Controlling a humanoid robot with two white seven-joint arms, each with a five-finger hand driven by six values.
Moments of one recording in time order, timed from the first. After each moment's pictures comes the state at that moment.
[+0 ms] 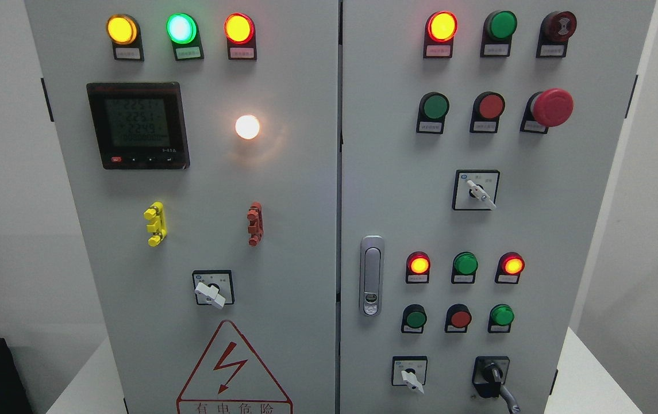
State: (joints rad) left arm 0.05 -0.07 -0.01 -0.11 0.03 -0.03 -0.03; right arm 0.06 0.05 0.08 -1.87 -0.16 0.07 -0.19
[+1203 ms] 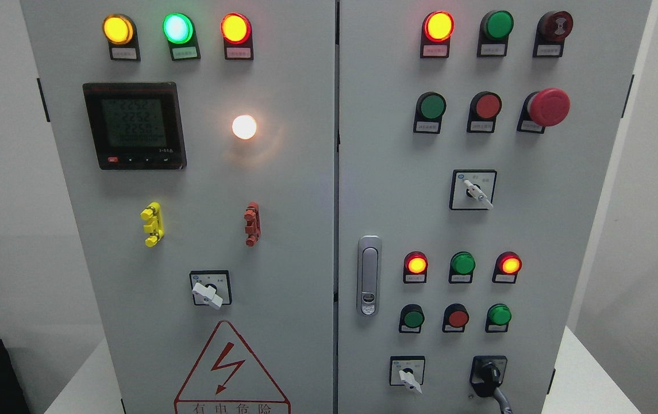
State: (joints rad) left arm 0.05 -0.07 -0.01 -0.11 0.03 -0.03 -0.03; right arm 0.07 0.05 0.12 -1.87 -0.16 0.07 -0.21
